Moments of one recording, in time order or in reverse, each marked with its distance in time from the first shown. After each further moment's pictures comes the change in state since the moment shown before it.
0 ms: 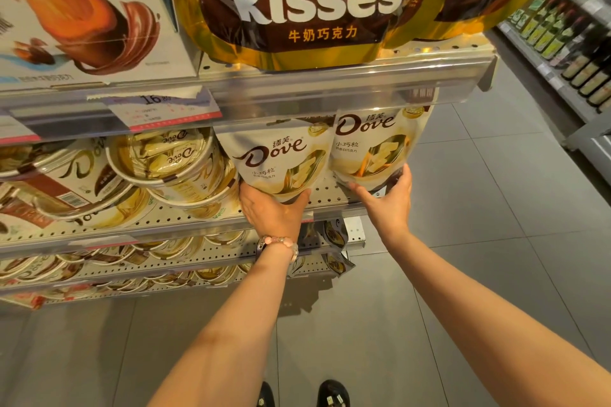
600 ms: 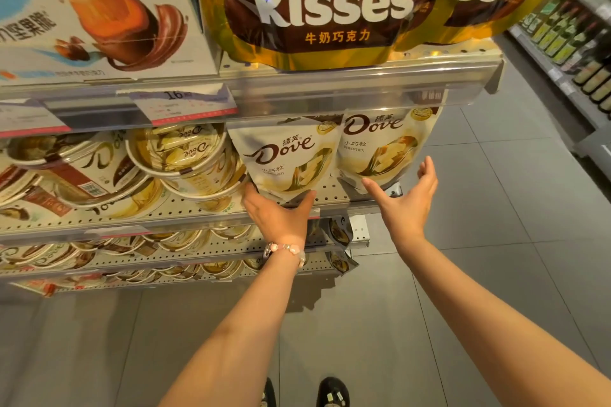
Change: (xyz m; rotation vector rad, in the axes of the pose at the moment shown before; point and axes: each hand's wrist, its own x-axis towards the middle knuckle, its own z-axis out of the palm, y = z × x) left_hand -0.015 0.009 -0.015 -0.091 0.030 -0.087; right_hand -0.017 -0.019 -0.017 -0.084 0.117 -0.081
